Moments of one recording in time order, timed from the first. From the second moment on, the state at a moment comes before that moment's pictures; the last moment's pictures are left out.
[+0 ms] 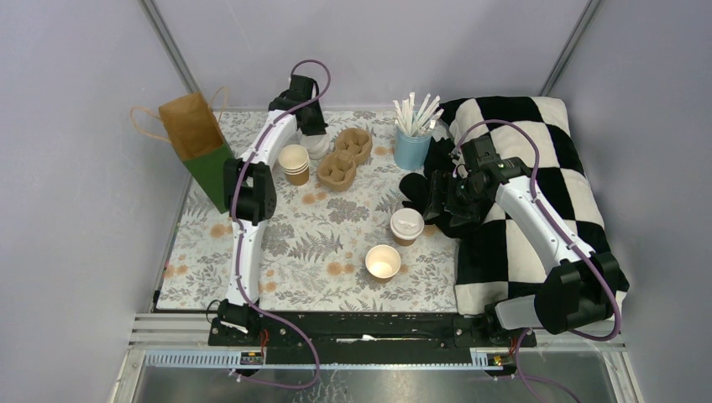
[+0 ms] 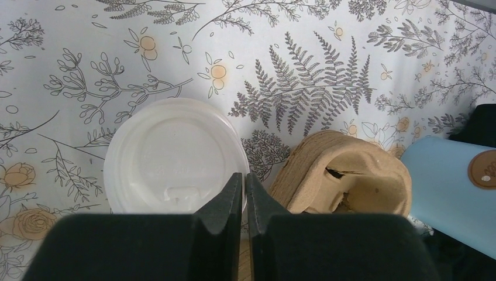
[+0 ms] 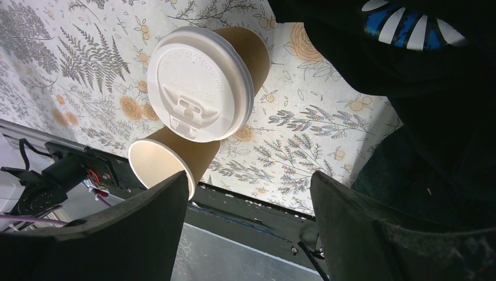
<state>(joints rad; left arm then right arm) -0.23 2.43 2.29 -0.70 0.08 -0.47 0.27 1.38 1.18 -1.01 -0.31 0.40</state>
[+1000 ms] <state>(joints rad) -0.23 2.44 2.28 -0.71 0.06 -0.39 0.27 1.38 1.18 -1.01 -0.31 0.40</state>
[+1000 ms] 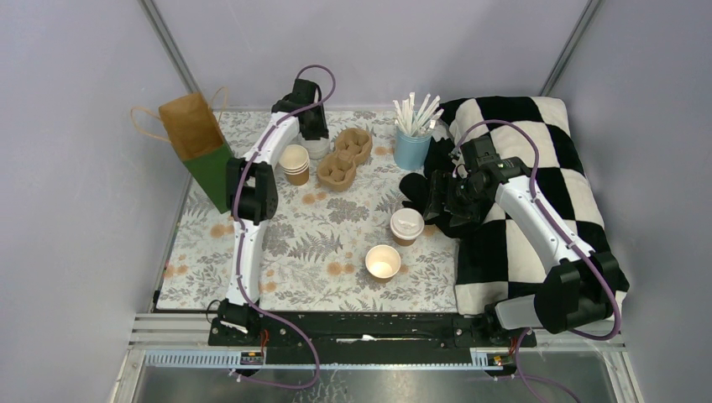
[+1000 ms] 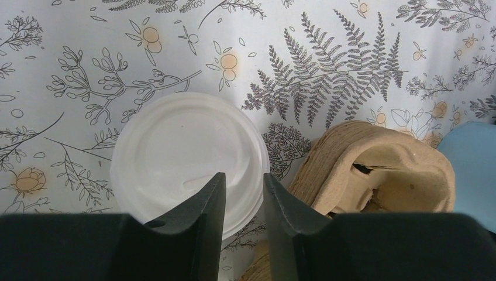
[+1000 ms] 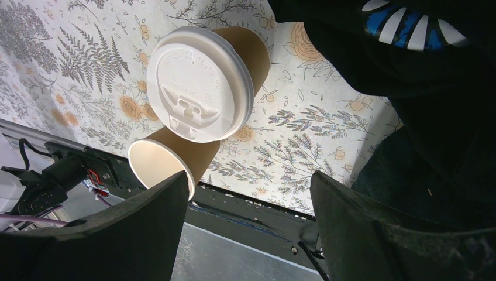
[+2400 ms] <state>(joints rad) -0.28 2.48 2.31 -0.72 -0.01 -0.28 0.27 1.39 1.18 -1.01 -0.31 0.40</state>
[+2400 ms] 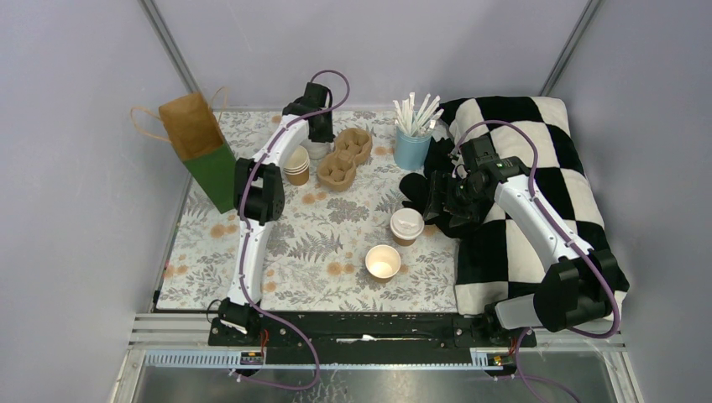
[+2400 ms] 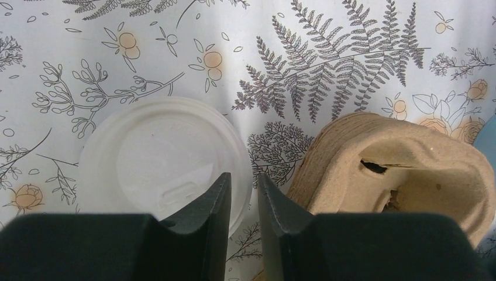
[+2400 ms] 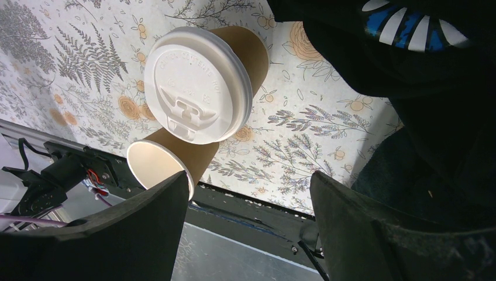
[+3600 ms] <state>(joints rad) -0.28 2.48 2.31 -0.72 -0.02 -0.28 0.27 1.39 1.18 -1.01 -0.33 0.40</state>
